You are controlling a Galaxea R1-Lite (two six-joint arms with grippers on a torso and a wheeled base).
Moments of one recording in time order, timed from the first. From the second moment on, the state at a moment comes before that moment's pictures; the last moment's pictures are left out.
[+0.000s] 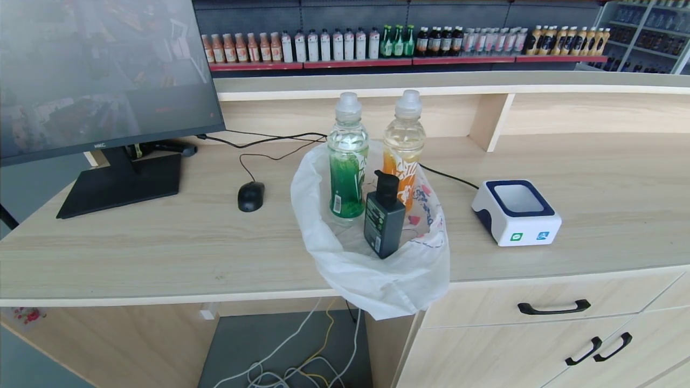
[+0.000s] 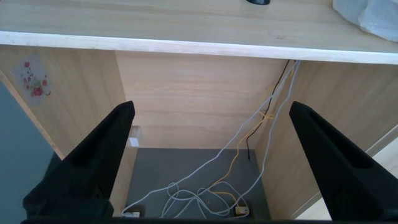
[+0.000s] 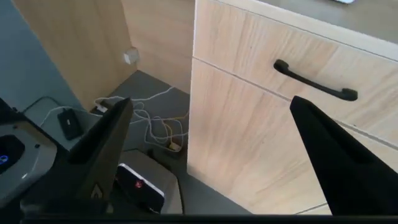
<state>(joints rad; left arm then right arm) 0.00 0.00 0.00 0.00 0.00 0.00 0.64 0.06 -0.11 0.18 -0.10 -0.09</state>
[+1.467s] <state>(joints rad) 0.00 0.00 0.00 0.00 0.00 0.01 0.14 0.07 -0.11 0.18 0.06 -0.04</state>
